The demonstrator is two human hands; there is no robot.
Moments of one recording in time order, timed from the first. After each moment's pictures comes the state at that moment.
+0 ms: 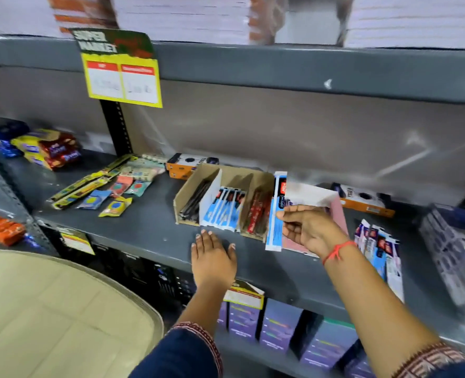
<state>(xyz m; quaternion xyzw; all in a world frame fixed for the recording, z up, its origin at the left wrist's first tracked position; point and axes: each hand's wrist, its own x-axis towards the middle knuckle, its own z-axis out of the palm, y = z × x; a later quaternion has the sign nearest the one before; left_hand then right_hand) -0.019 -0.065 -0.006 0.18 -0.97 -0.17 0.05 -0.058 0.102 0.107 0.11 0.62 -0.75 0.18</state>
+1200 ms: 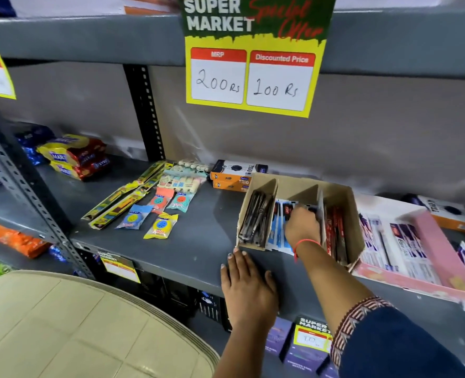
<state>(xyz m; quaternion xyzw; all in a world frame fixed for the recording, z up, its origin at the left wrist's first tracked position) -0.026 -0.149 -0.022 0.14 -0.97 -0.16 0.08 -0.148 -0.070 0.041 0.09 0.96 -0.27 -0.05</state>
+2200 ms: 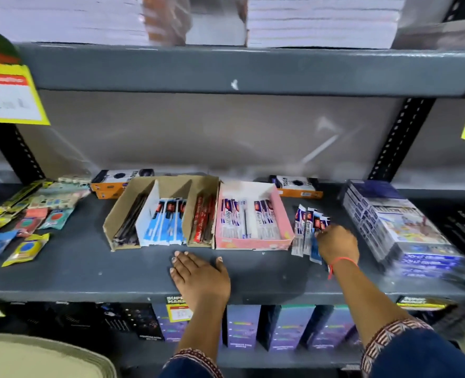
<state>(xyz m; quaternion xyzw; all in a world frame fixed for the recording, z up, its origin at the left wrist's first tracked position) -0.025 0.008 -0.014 0.19 -0.96 -0.19 -0.01 -0.048 0.240 0.037 0.33 0.91 -0.25 -0.10</state>
